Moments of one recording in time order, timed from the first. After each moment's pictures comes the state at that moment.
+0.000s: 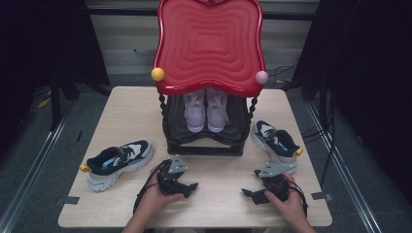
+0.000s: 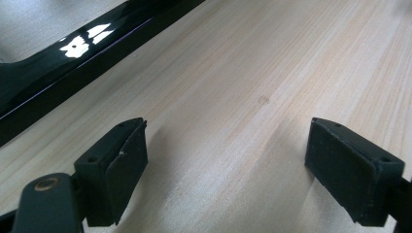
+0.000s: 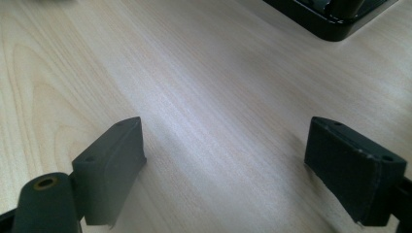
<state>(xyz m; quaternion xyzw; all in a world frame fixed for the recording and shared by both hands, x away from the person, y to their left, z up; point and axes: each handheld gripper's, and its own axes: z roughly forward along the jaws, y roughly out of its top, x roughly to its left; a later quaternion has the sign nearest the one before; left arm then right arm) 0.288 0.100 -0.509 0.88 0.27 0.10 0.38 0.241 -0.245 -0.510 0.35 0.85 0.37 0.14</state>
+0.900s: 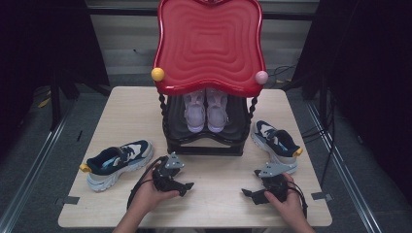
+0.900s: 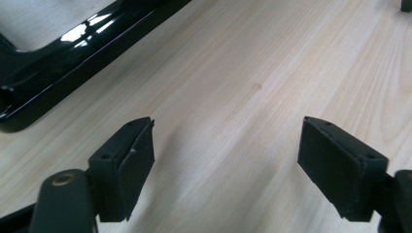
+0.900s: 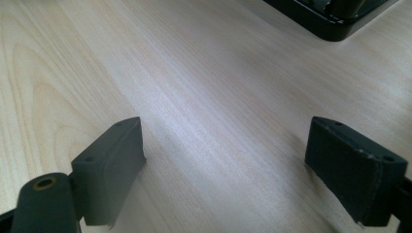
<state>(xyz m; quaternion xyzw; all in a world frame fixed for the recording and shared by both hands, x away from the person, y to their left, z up) 0.290 0.110 -0.485 0.90 0.27 0.07 0.34 0.241 -0.246 -0.510 0.35 0.85 0.37 0.14</state>
